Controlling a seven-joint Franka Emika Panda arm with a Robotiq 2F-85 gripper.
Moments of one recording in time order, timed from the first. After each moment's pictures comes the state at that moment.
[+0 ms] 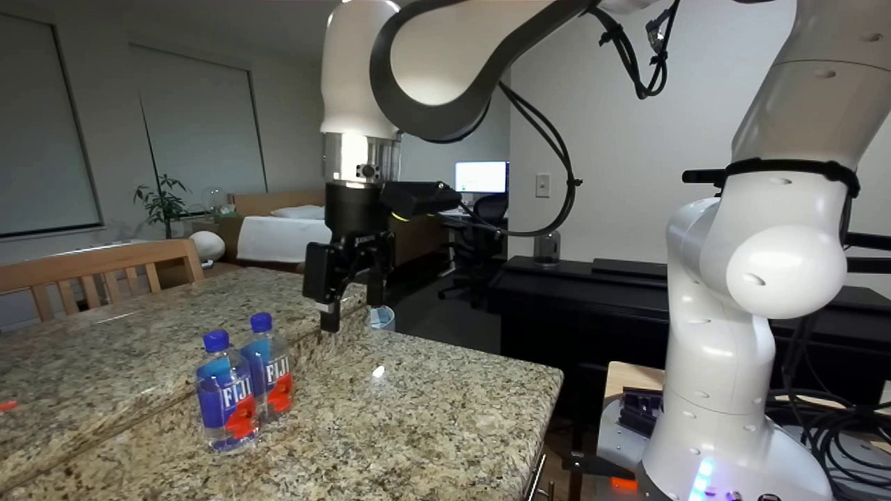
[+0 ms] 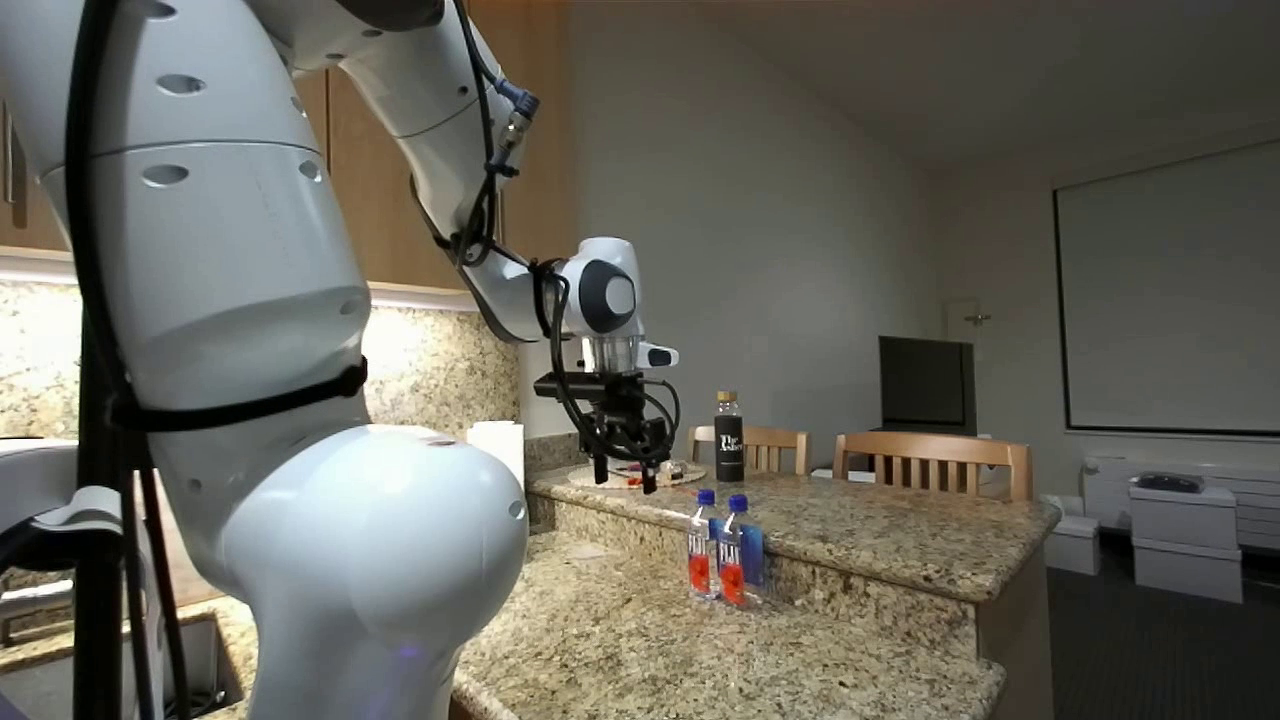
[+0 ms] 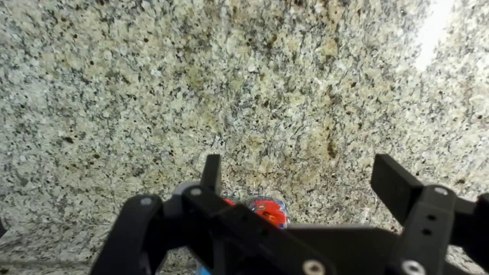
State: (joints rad) arm 0.17 -0.34 0.28 -2.48 0.12 2.29 0.31
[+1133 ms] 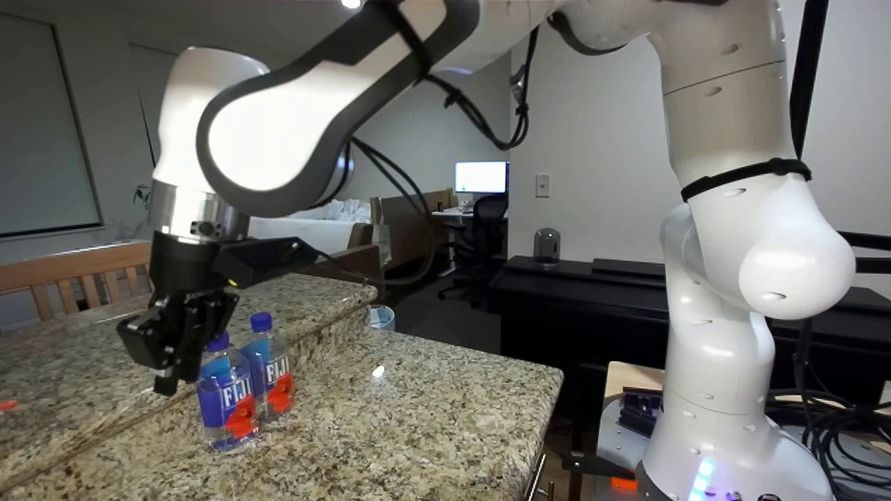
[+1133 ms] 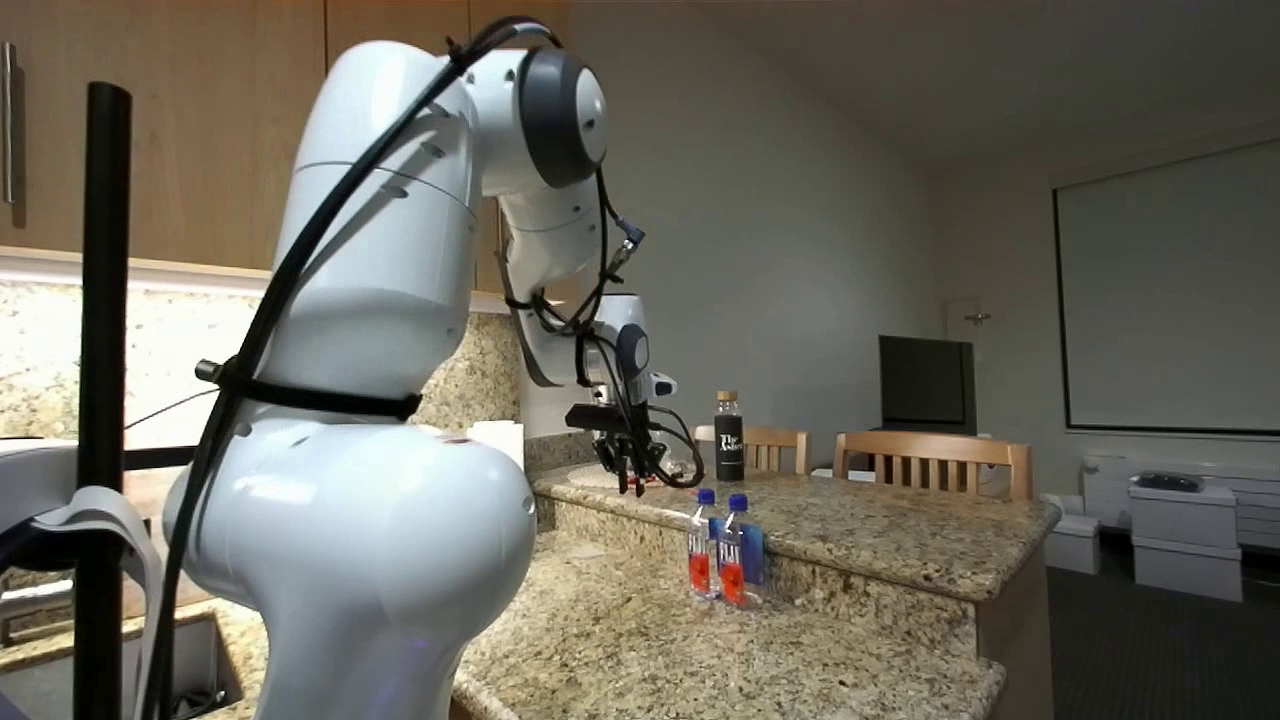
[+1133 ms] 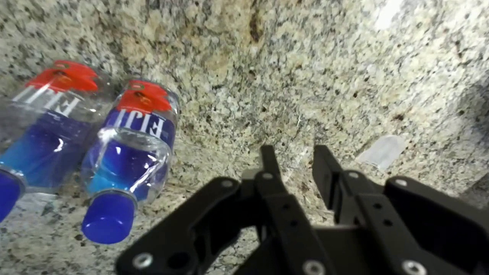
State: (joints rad) arm 0.26 0.21 0.29 -2.04 -0.03 2.53 0.23
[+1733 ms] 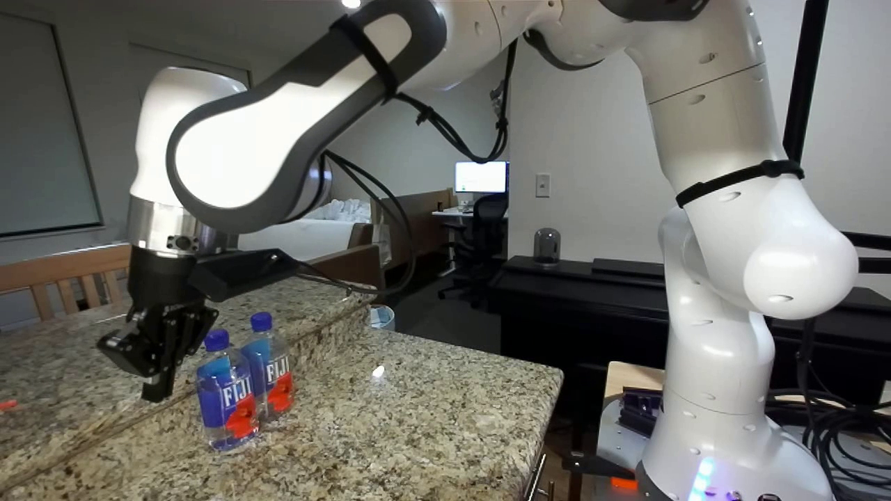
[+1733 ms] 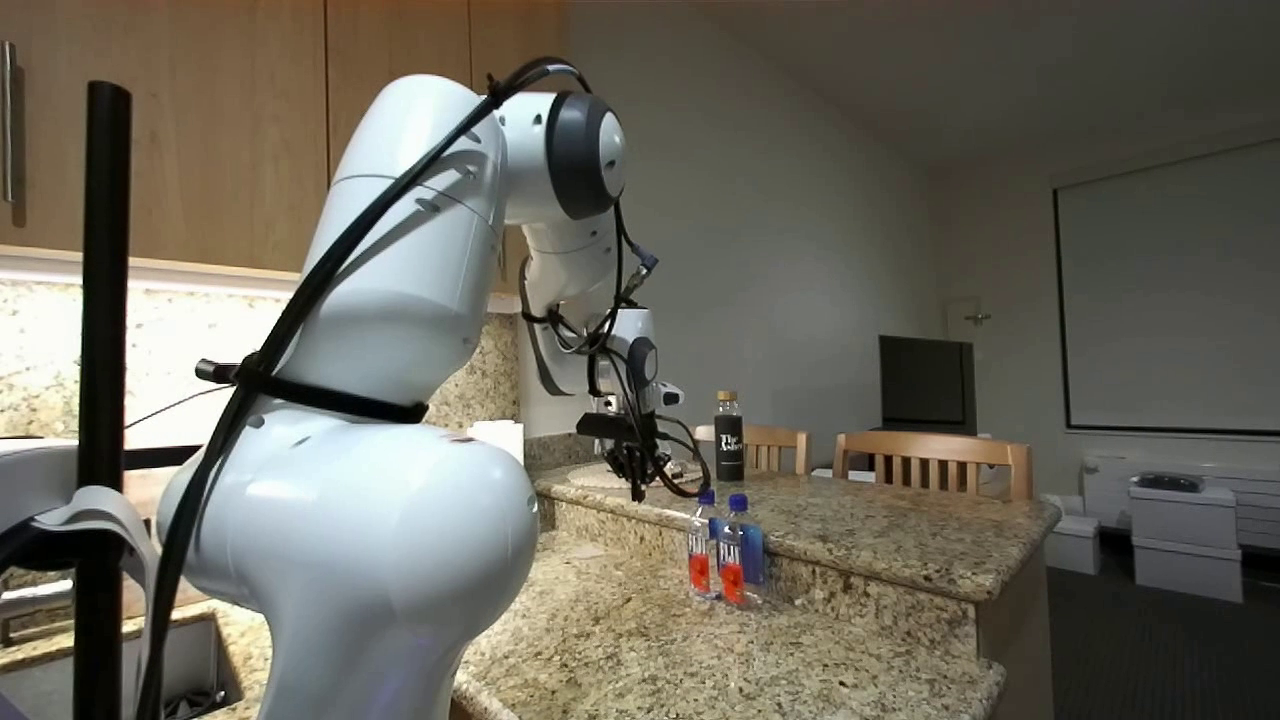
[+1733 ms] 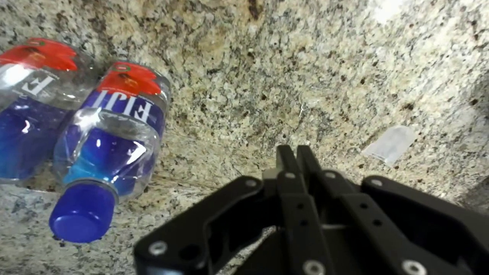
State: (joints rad) arm 0.29 0.30 0.26 -1.95 -0.03 2.53 0.22
